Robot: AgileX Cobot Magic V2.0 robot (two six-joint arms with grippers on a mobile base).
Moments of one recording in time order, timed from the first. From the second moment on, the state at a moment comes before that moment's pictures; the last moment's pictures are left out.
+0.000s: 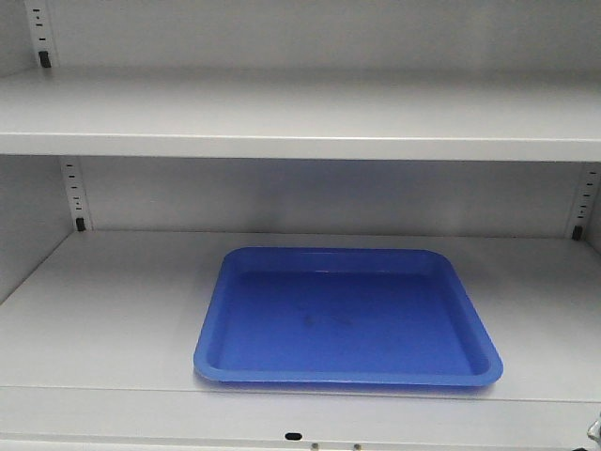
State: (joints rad) left arm -0.11 -0.01 0.03 0.10 0.10 -0.03; right arm 0.56 0.48 -0.51 -0.51 0.40 0.49
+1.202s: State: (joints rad) left arm -0.11 -0.01 0.03 0.10 0.10 -0.03; right arm 0.31 1.27 -0.74 -0.45 -0.38 0.49
